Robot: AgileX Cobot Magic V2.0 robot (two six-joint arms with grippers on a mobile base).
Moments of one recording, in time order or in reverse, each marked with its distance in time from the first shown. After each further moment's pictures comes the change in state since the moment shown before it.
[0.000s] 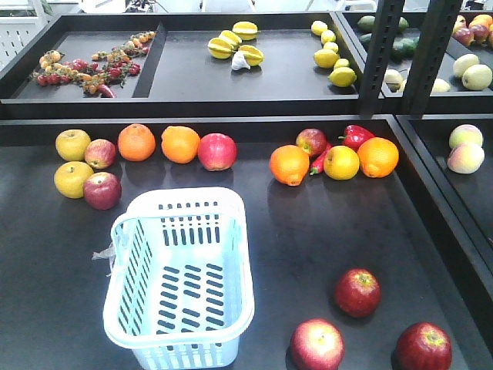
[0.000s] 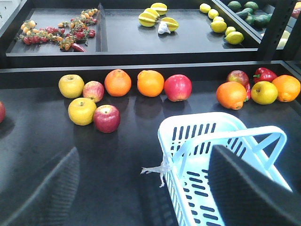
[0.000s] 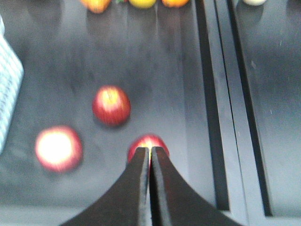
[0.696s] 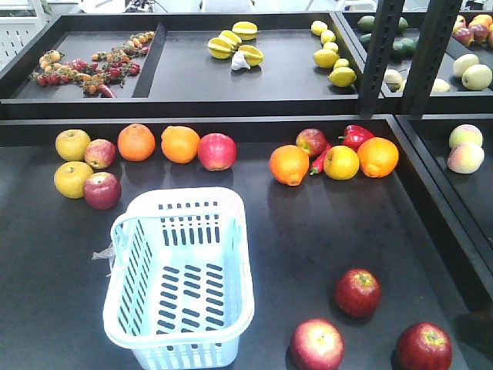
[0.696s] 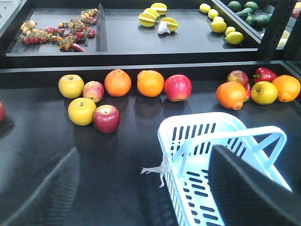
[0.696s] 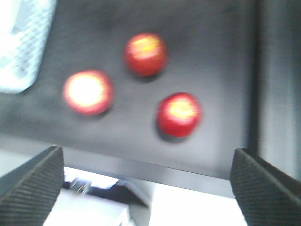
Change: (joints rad) left arm 0.000 0.000 0.000 0.000 0.000 0.000; right arm 0.000 0.100 0.000 0.204 0.080 -0.190
